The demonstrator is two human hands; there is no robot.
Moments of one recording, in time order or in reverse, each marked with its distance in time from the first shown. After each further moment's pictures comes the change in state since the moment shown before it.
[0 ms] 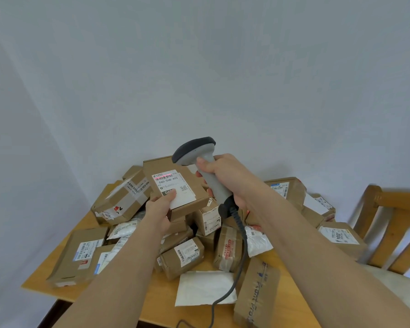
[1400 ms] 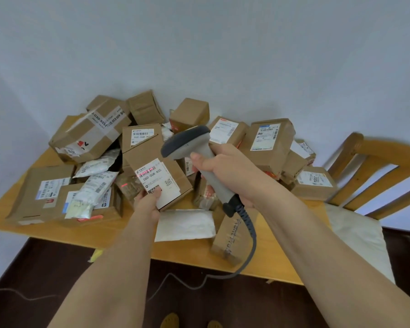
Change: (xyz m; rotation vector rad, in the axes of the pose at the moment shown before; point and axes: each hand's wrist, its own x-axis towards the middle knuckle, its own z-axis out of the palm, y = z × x) left_hand 0.066 -0.160 -0.080 -0.084 0.158 -0.165; right_hand -0.030 0.084 0.004 -0.272 -0.045 0.154
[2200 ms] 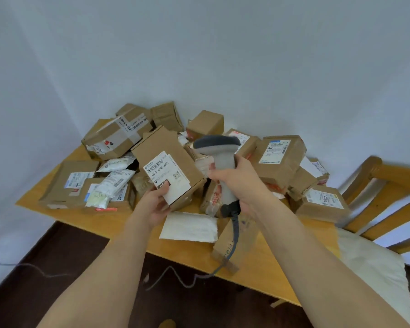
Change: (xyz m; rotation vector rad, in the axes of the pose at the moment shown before) left_hand -0.095 0.026 -0.006 0.027 -0.229 -0.017; right_hand 0.000 0.029 -0.011 0.277 0.136 0.042
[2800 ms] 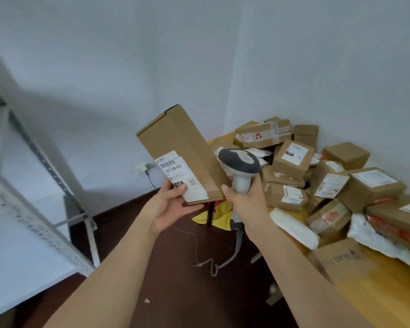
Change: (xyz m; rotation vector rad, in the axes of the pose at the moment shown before) left_hand -0.299 -0.035 -0.239 -0.290 -0.102 0.541; right_hand -0.196 0.092 0.189 -0.049 -0.514 -0.284
